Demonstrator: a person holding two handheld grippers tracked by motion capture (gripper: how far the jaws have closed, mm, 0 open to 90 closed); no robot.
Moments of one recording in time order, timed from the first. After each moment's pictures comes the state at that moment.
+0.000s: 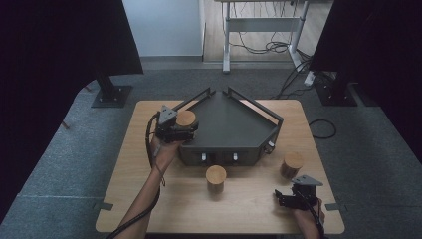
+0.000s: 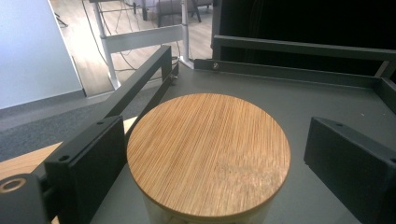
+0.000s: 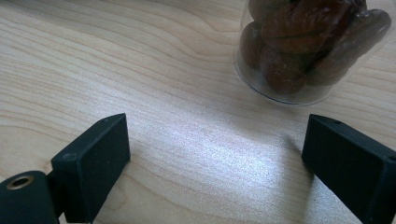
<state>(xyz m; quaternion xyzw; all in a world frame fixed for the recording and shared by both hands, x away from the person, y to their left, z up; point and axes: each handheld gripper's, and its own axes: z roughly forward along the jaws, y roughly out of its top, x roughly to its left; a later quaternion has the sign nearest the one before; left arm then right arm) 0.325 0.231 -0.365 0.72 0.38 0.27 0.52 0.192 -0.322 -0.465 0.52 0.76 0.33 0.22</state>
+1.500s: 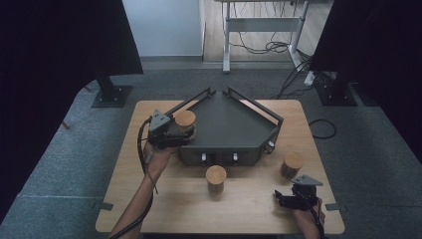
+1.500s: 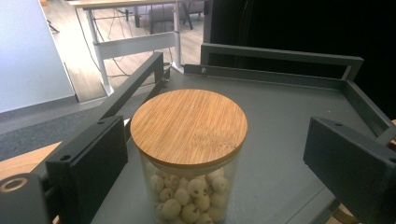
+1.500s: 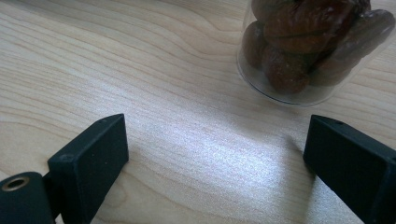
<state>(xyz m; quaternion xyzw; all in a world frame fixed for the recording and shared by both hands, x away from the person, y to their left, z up) 0.296 0.251 -0.358 0.71 0.37 0.27 0.53 0.193 -0.324 -0.465 0.51 0.76 0.33 0.22</state>
